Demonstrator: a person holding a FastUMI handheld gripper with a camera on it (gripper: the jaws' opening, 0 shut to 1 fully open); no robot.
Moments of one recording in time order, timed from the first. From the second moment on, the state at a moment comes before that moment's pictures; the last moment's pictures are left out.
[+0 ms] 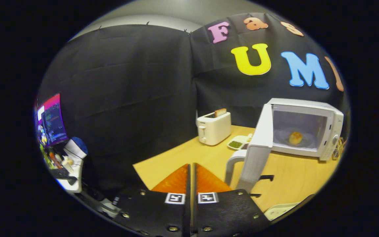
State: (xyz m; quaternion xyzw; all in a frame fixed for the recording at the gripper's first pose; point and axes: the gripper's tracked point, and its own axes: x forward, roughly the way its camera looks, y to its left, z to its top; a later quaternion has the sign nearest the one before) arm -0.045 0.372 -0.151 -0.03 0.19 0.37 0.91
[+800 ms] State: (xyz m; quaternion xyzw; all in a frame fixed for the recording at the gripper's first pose) arm -0.009 0.325 -0.177 -0.04 0.21 0.35 0.91
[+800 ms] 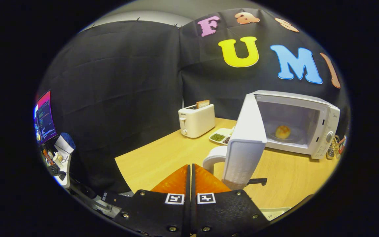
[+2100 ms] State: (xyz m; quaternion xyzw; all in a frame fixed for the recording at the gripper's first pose) arm 0.140 0.151 -0.179 0.00 0.21 0.15 0.97
